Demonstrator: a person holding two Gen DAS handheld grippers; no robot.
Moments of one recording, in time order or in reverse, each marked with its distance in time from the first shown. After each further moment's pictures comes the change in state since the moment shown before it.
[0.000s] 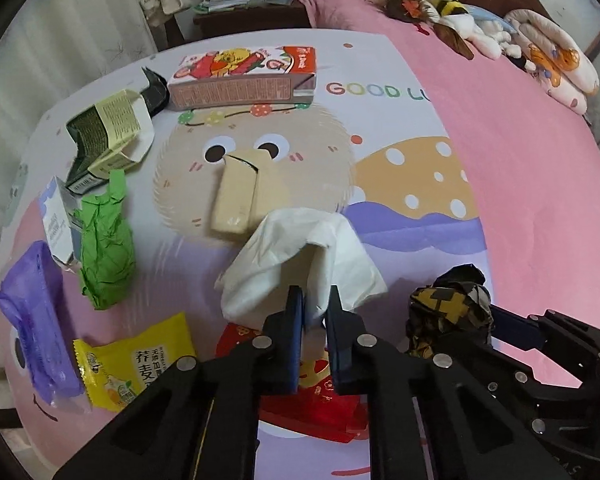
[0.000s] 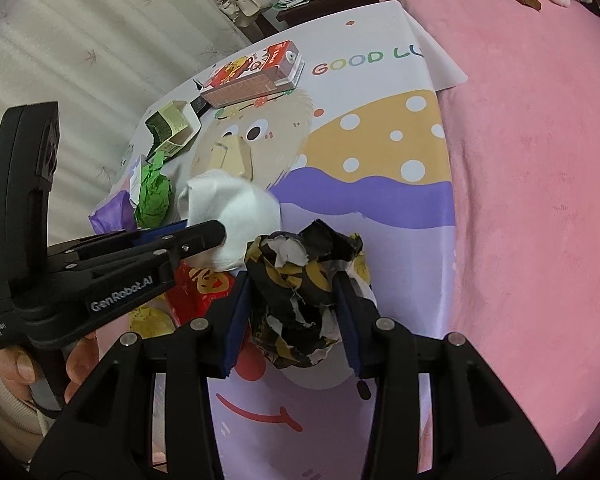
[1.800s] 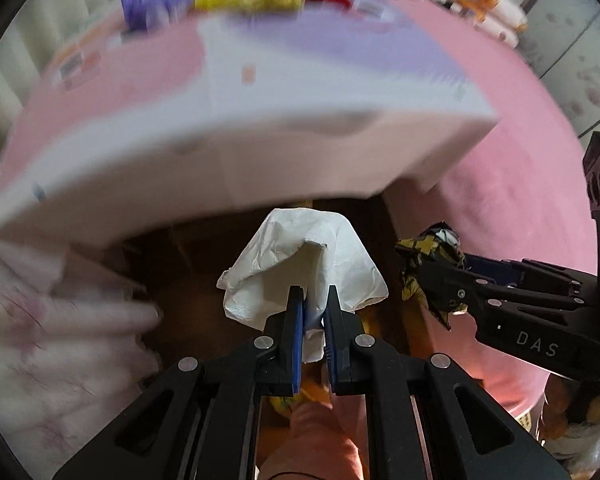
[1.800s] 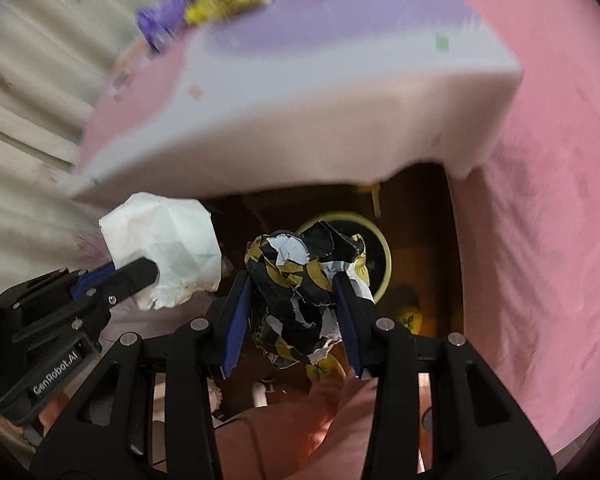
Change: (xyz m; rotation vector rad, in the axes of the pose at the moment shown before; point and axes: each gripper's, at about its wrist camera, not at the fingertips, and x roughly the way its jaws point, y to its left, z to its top) left arm -0.107 0.125 -0.512 0.119 0.046 -0.145; right arm -0.029 0.165 -0.429 0.135 0.067 -0.210
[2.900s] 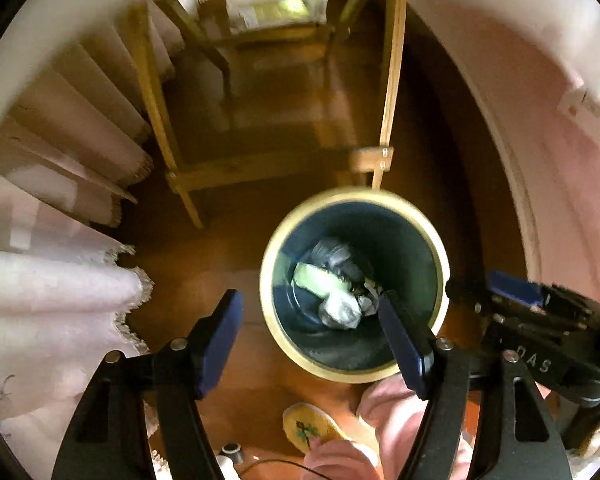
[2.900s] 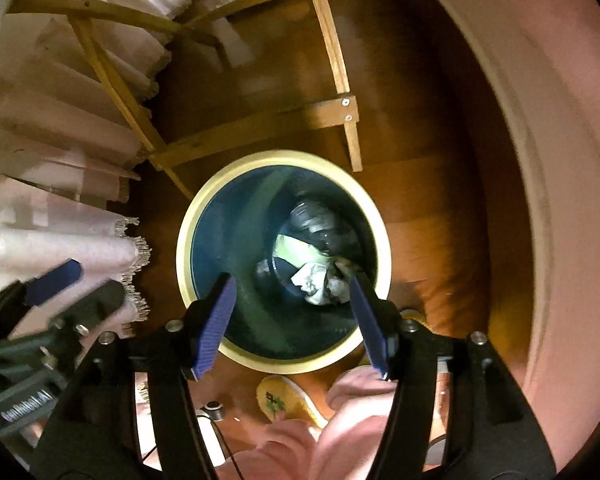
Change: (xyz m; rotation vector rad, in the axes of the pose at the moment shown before) left arm 0.254 0.061 -0.038 -0.128 0.058 0.154; right arm 0.291 -0.105 -0.043 0.036 0.097 -0.066
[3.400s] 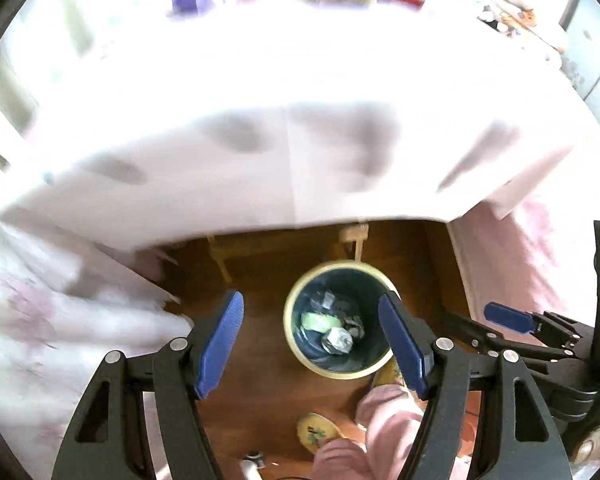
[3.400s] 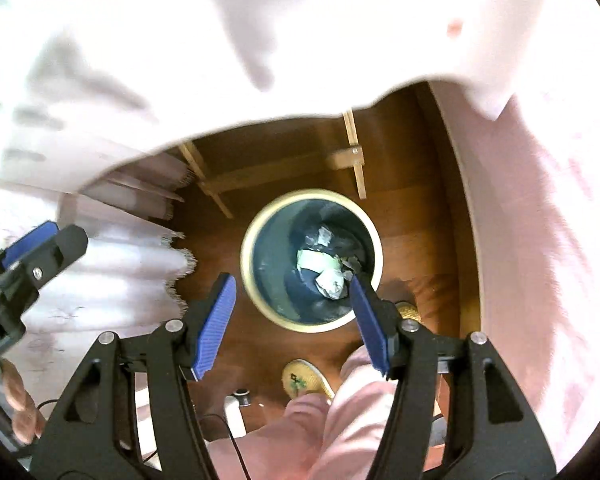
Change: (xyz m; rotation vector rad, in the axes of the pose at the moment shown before) left arm -0.241 0.002 0.036 0.054 -0.180 0.007; right arm -0.187 0.049 -0.001 0.002 -0.087 0.036
